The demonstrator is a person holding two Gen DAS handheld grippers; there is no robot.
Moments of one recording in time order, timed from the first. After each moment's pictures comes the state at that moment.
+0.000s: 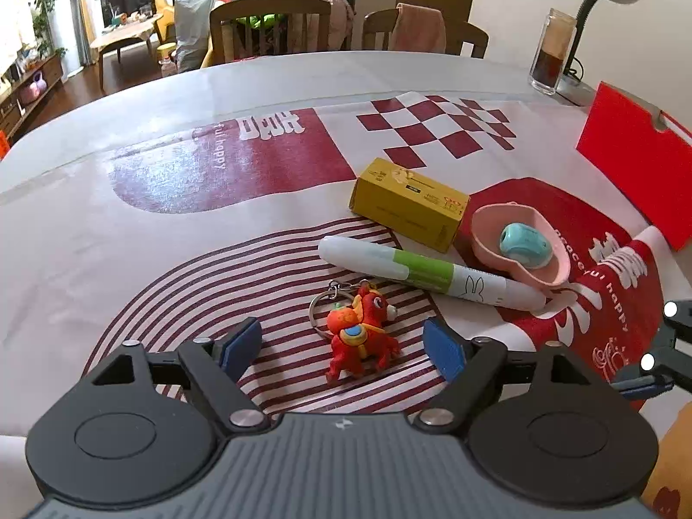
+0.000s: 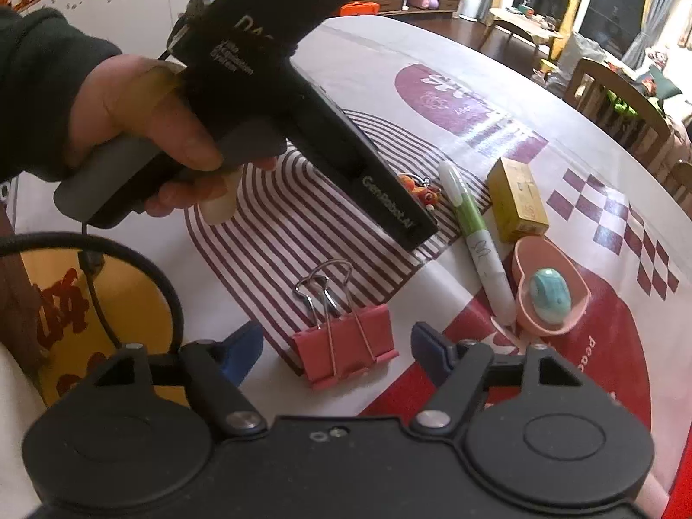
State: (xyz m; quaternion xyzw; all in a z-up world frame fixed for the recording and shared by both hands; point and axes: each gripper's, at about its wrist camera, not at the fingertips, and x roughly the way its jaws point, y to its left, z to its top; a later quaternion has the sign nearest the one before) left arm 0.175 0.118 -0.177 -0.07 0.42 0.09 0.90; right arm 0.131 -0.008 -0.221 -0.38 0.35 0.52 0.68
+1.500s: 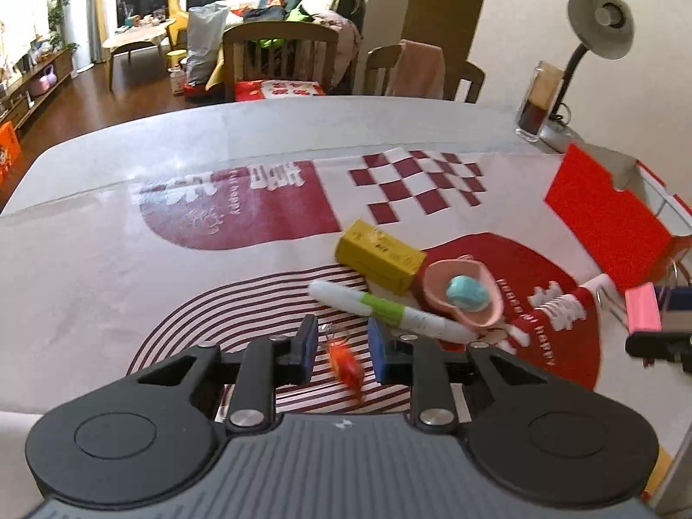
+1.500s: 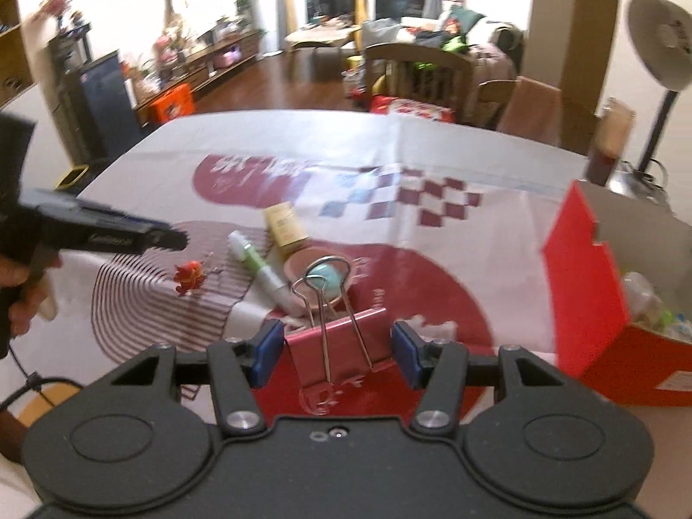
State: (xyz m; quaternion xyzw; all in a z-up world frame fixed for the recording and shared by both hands) left arm 0.147 0.110 -0.102 -0.11 0.40 0.09 0.91; right arm 0.180 -0.114 -0.112 -0.19 0.36 0.34 0.85
